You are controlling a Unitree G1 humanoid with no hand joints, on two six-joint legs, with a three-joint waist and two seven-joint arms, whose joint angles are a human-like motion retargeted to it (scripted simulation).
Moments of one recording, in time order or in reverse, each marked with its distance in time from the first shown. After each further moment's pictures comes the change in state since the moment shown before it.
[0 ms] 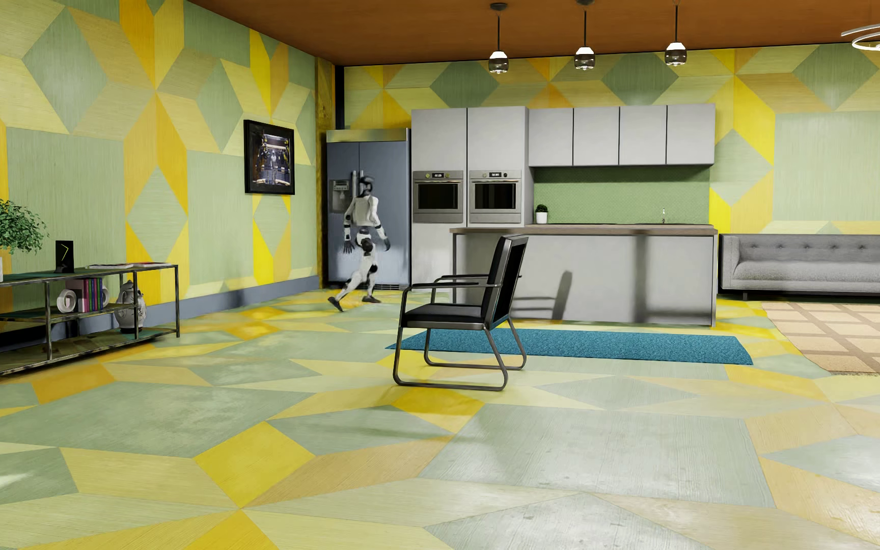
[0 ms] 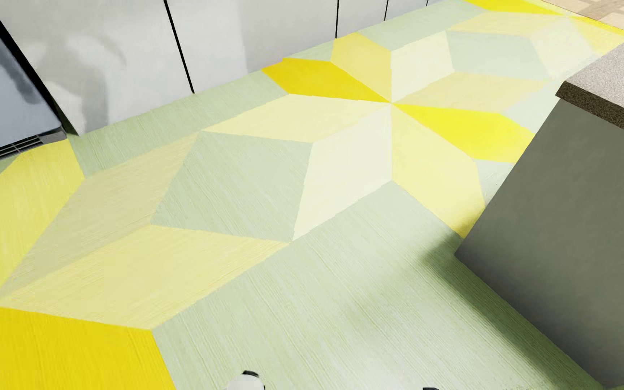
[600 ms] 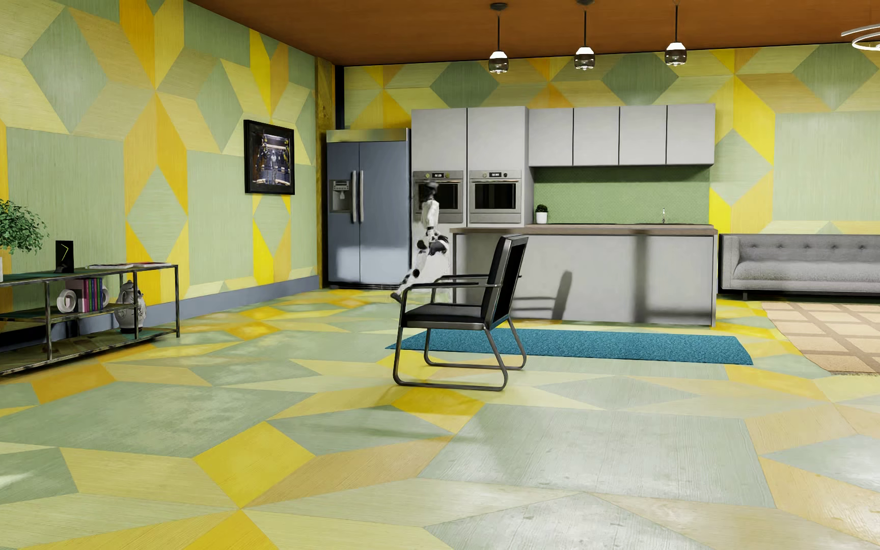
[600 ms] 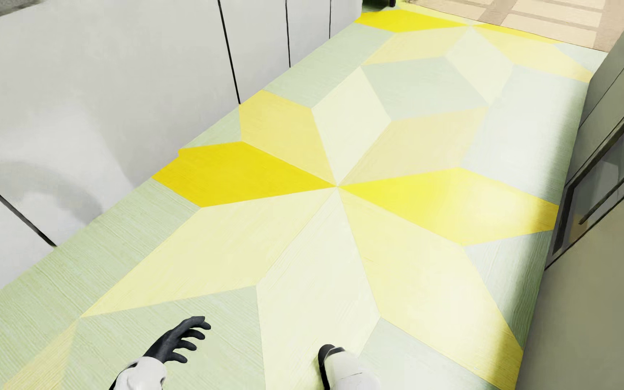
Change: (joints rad) body 0.946 -0.822 -0.513 -0.007 -0.169 0.100 0.000 0.000 0.030 -0.085 0.111 -0.442 0.178 -0.341 -0.194 0.123 -0.034 0.000 0.000 0.204 -0.008 -0.292 0.446 0.000 0.000 0.000 0.000 0.000 0.000
